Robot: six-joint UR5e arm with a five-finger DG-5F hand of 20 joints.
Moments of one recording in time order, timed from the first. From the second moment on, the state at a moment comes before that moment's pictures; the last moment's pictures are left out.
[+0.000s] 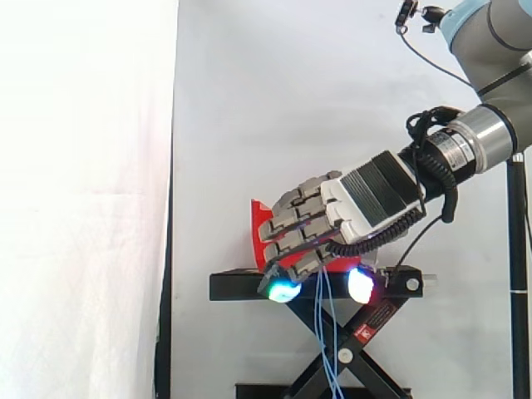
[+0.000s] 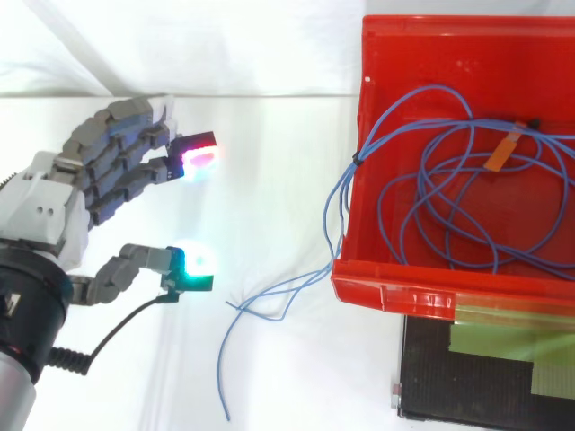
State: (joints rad) arm 0.08 -2.27 -0.86 -3.64 -1.55 -2.76
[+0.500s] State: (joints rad) arm 0.08 -2.27 -0.84 -3.61 -1.55 -2.87
